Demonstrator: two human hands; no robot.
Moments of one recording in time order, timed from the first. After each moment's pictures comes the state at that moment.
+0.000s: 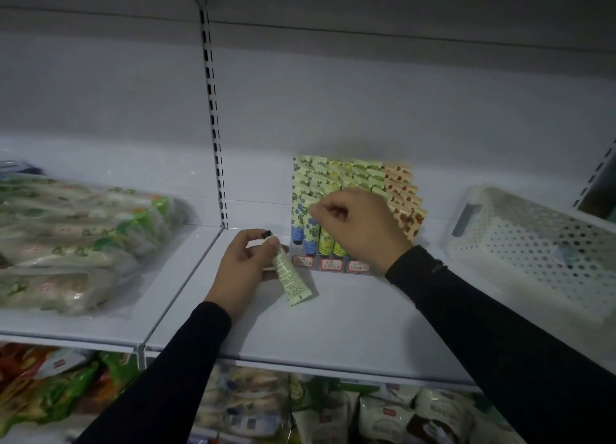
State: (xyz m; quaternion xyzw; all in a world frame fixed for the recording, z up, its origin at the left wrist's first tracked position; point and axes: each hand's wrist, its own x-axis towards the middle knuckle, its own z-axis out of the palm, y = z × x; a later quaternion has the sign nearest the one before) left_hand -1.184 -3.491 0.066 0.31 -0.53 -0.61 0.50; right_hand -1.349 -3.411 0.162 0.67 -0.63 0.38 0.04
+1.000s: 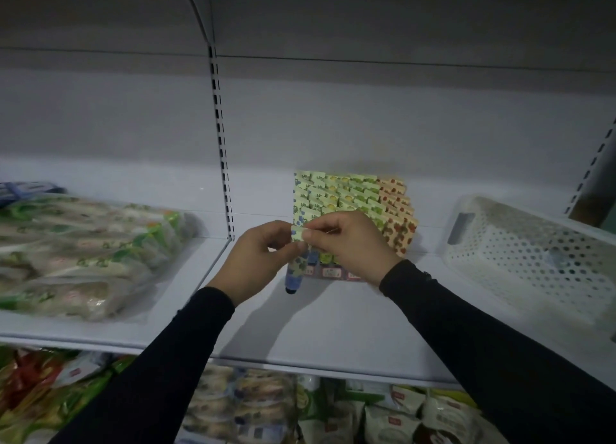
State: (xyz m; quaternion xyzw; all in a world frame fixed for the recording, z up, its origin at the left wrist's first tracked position) left_hand -1.178 -3.465 0.125 0.28 -0.77 -0.38 0.43; right_hand -1.337 -3.399 0.159 0.62 -0.60 0.47 -0.18
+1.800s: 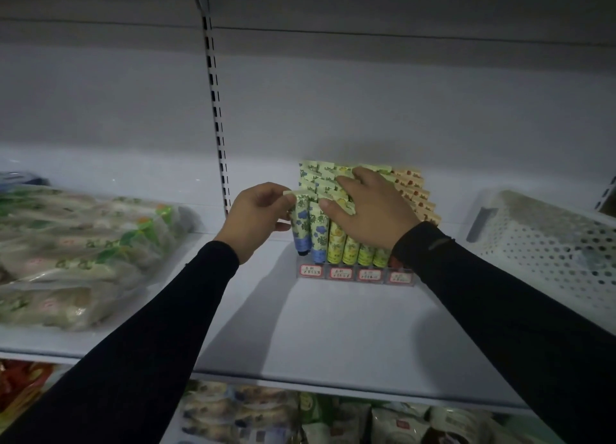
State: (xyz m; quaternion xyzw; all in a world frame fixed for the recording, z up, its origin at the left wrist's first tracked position) left_hand -1.199 -3.537 0.139 0.31 -0.67 -0.48 0.47; right_hand -1.382 -3.450 0.168 0.65 -0.73 0.17 0.12
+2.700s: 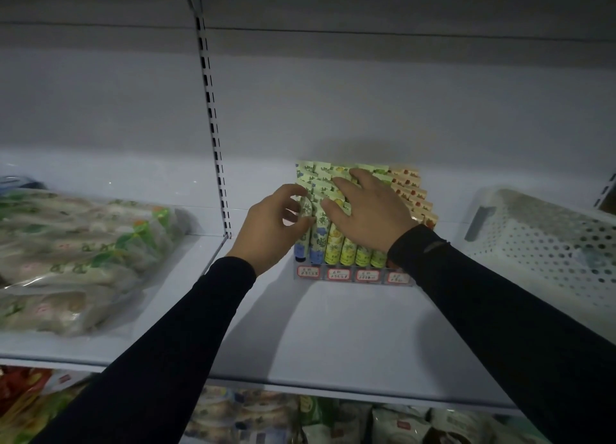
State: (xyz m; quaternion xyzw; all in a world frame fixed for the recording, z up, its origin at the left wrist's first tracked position) left_hand -1.210 -3.520 0.129 0.31 -0.80 -0.26 0.44; right_hand -1.382 -3.453 0.163 0.64 -0.73 0.18 0.13
